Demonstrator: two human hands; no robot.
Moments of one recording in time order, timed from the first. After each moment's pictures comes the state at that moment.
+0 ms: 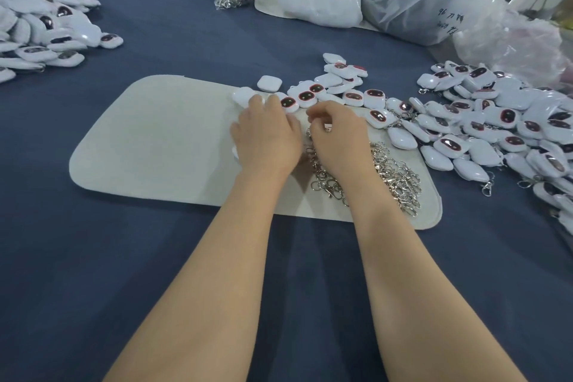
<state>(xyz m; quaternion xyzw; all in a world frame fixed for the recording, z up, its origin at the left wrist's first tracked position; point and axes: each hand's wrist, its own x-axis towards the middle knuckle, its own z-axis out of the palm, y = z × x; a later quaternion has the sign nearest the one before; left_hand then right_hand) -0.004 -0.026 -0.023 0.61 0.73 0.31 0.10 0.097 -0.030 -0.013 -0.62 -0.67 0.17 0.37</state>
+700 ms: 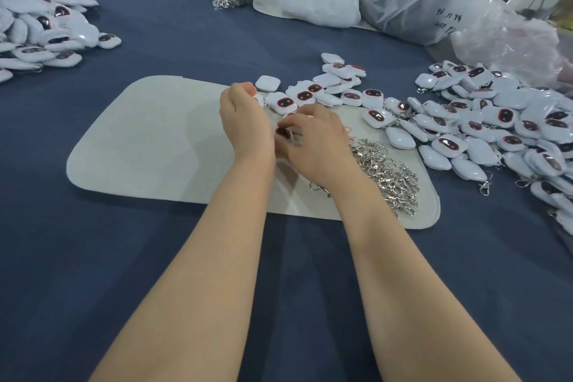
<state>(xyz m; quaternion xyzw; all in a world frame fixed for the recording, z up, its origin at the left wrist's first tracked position) -0.010 -0.020 -0.006 0.21 0.54 0.71 0.41 0.082 -0.034 -0.019 -0.61 -0.75 0.11 0.23</state>
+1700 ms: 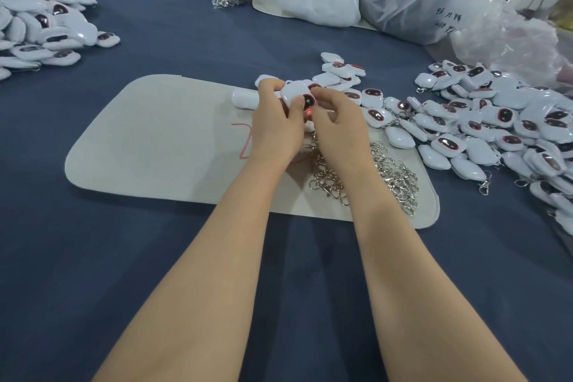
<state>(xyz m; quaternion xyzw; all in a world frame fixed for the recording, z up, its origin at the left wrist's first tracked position) 0.004 -0.026 -0.012 0.51 0.57 0.55 0.35 0.093 -0.030 -0.007 -0.58 -0.61 0.26 0.47</state>
